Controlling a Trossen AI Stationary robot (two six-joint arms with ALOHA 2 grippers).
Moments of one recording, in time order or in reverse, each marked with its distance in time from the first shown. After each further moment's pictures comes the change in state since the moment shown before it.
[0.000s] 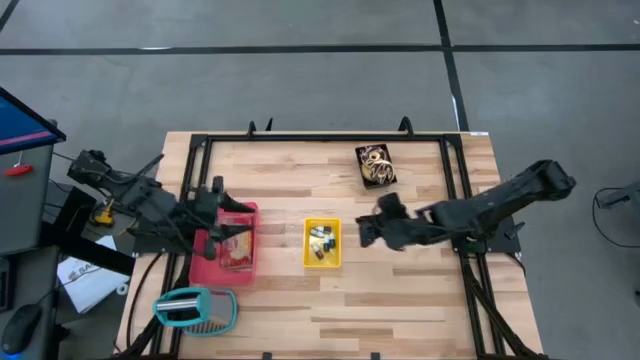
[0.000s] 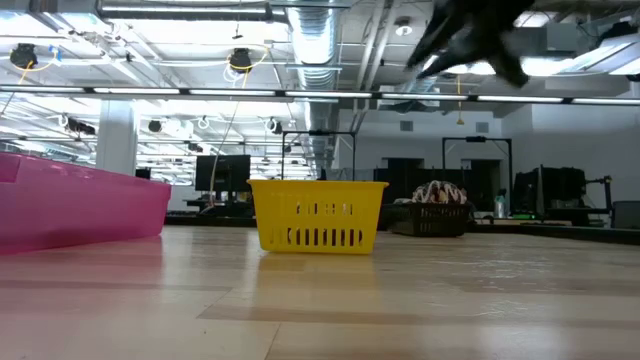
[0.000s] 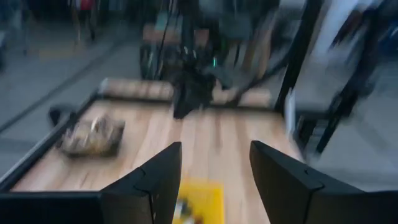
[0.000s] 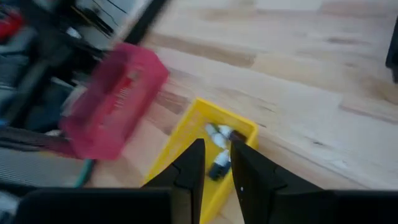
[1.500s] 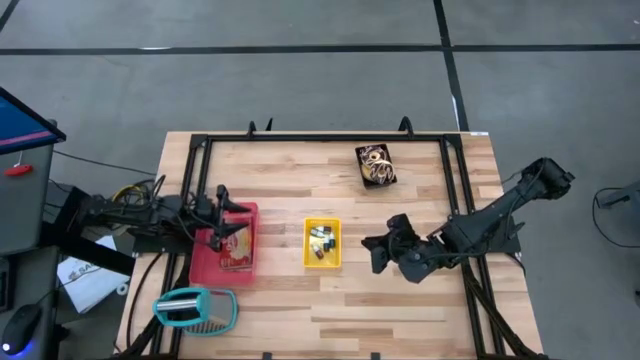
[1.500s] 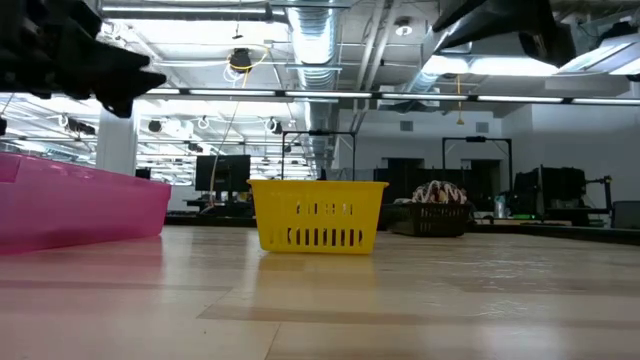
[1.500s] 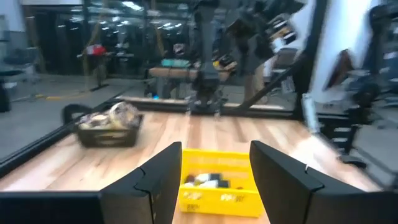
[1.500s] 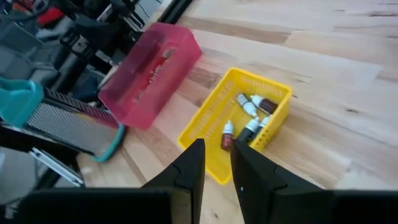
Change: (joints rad) left arm 0.386 -0.785 -0.928 0.443 0.380 0.153; right arm 0.229 -0.014 -0.001 -0.002 0.146 0.102
